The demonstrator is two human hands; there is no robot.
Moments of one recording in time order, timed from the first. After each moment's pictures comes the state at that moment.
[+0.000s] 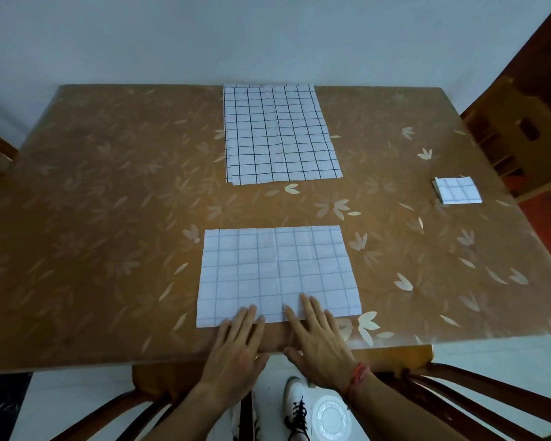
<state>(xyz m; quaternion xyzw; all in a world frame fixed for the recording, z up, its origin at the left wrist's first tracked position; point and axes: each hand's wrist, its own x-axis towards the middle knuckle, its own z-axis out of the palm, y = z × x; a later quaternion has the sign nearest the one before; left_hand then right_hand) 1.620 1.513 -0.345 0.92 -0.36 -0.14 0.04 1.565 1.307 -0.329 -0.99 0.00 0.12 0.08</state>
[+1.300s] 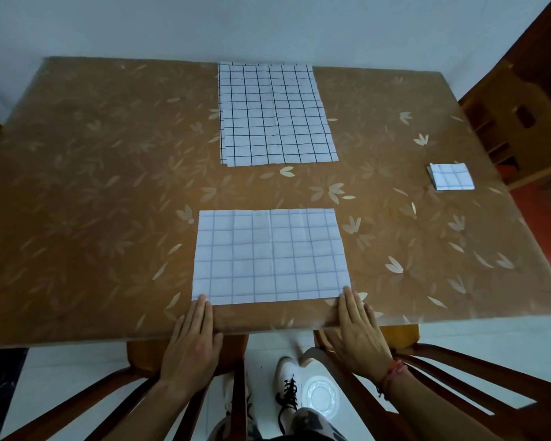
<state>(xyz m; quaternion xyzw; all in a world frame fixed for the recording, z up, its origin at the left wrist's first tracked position) 1.614 1.564 -0.346 0.96 -0.21 -0.15 0.04 1.517 1.241 -0.336 -0.97 0.12 0.22 0.04</state>
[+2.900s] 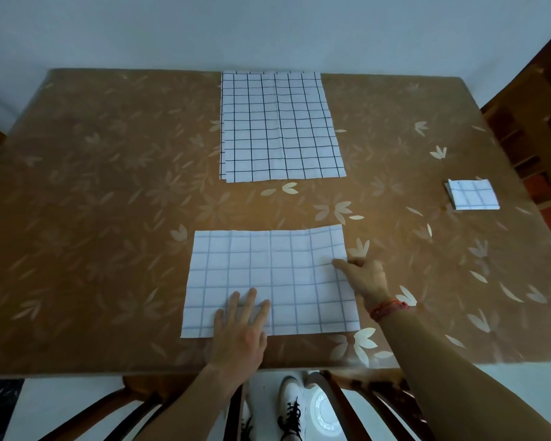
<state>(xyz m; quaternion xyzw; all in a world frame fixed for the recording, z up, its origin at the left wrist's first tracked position) 1.656 1.456 -0.348 0.95 -0.26 -0.15 0.05 1.679 1.183 -0.299 -0.74 0.44 0.07 0.51</state>
